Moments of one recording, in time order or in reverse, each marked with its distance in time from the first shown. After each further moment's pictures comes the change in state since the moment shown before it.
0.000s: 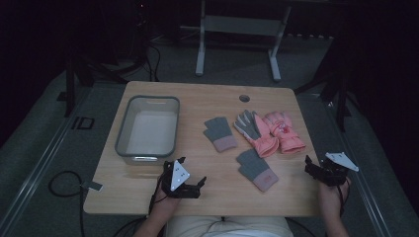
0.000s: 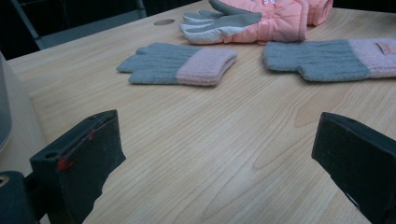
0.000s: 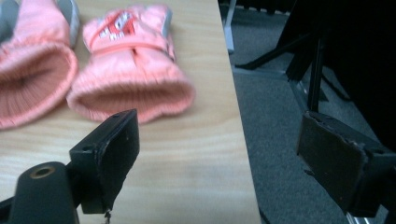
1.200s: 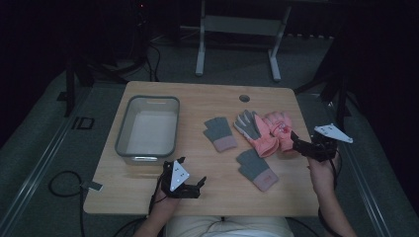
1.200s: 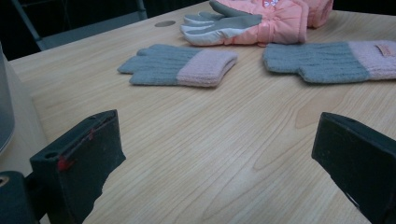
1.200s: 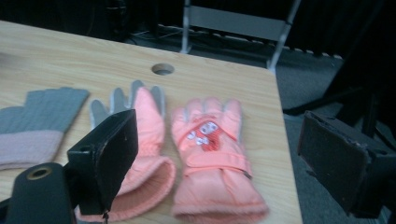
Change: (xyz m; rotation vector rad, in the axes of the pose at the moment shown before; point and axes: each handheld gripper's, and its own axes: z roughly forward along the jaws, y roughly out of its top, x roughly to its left) left arm 0.000 0.000 -0.001 -0.007 0.002 -0.002; right arm 0.049 0.092 -0.012 -0.095 0.176 -0.090
